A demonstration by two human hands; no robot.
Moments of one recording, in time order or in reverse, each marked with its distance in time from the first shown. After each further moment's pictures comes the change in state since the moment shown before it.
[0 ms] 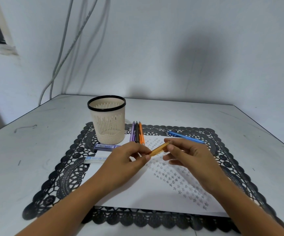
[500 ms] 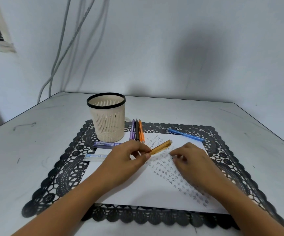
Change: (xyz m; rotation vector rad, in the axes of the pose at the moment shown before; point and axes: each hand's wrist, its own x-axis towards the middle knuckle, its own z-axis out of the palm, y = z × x) left_hand 0.001 -0.003 0.000 0.044 -0.022 -0.003; right_hand 0.012 0.031 -0.010 -0.974 -0.009 -0.073
